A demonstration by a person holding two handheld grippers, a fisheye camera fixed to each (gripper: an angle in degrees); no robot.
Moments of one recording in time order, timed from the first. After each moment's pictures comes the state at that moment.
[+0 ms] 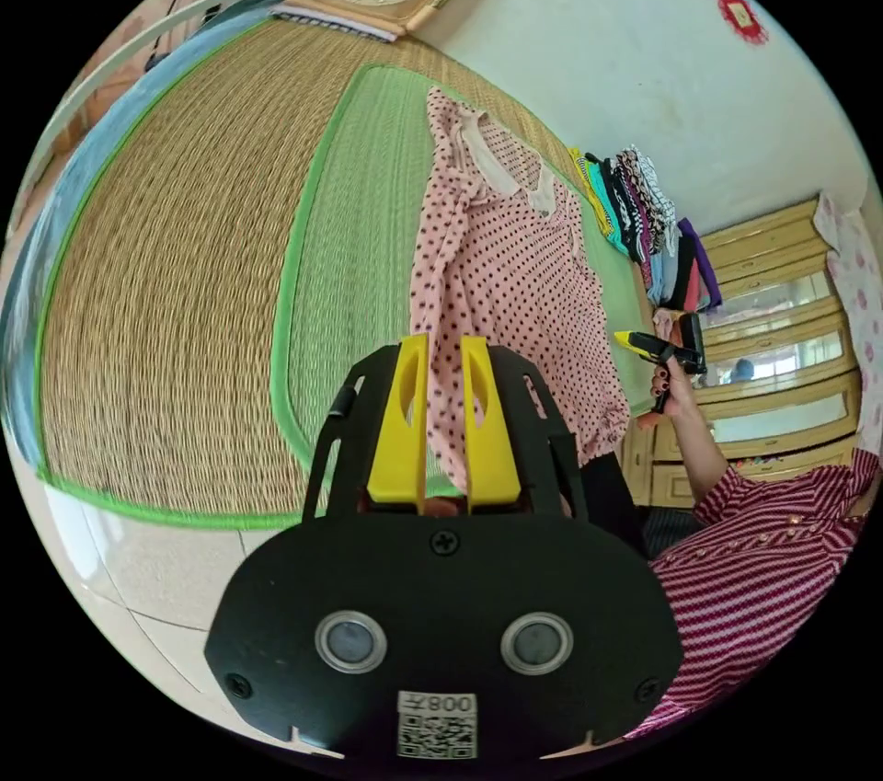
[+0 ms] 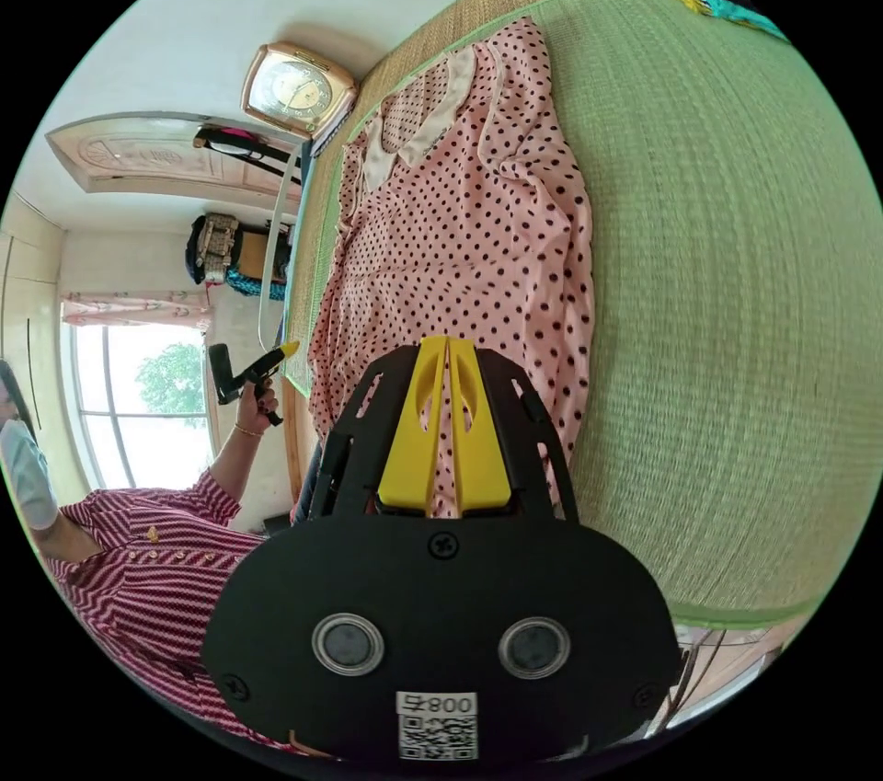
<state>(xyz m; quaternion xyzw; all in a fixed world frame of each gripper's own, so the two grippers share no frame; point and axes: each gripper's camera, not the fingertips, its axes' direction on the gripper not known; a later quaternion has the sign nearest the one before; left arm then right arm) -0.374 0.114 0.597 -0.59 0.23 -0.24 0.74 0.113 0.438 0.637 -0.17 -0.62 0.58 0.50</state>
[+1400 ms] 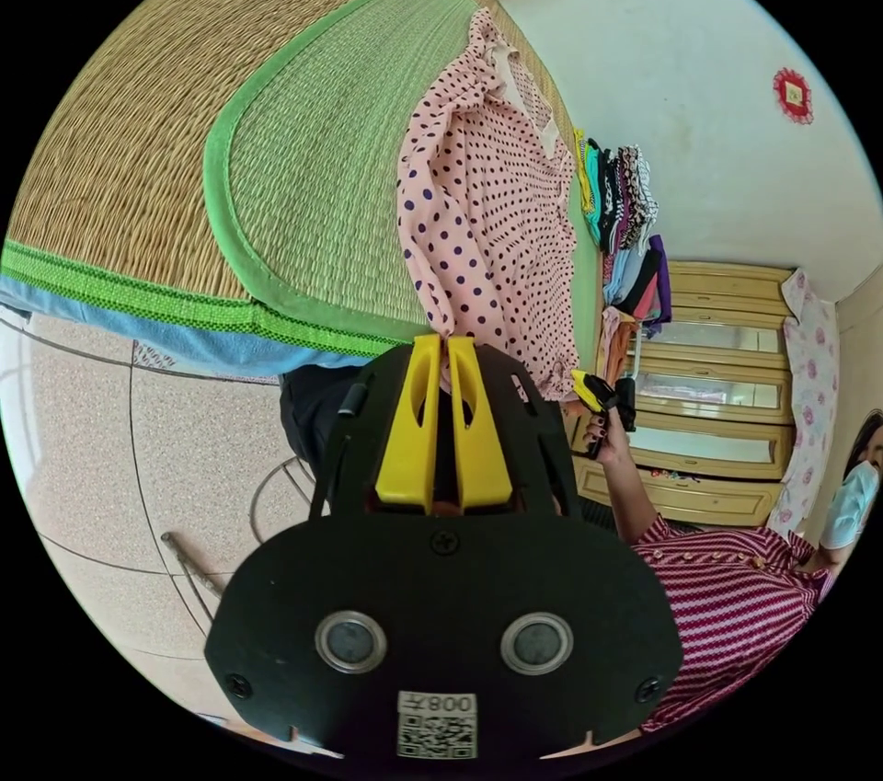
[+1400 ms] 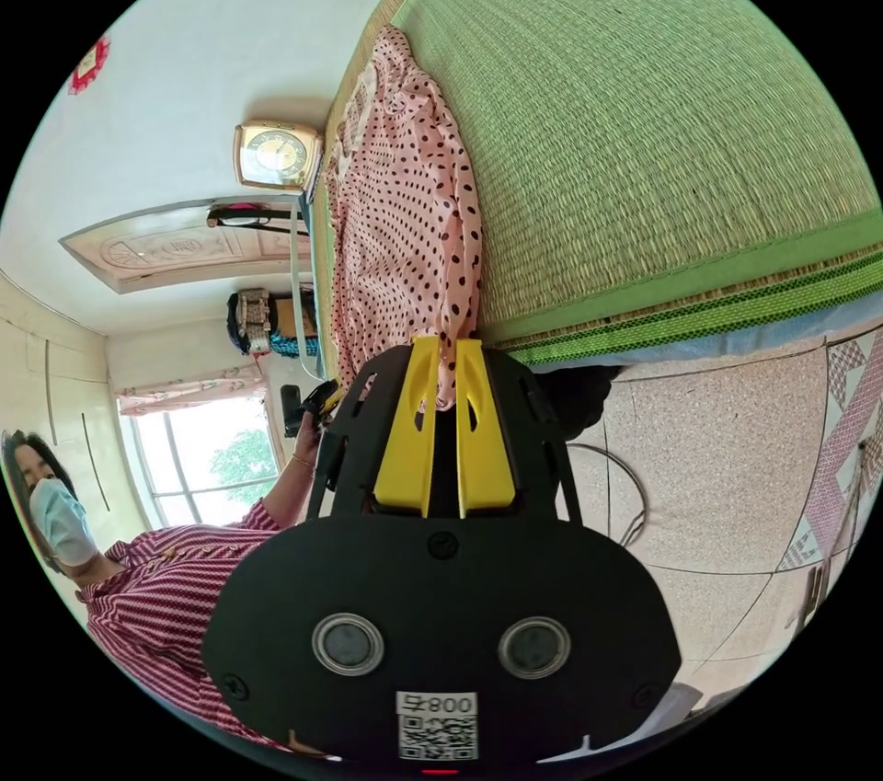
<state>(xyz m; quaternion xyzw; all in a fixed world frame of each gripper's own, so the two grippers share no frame) -0.438 0.296 0.527 -0.61 0.27 -0.34 0.66 0.110 0.505 0.445 -0.16 -0.60 0.69 0.36</state>
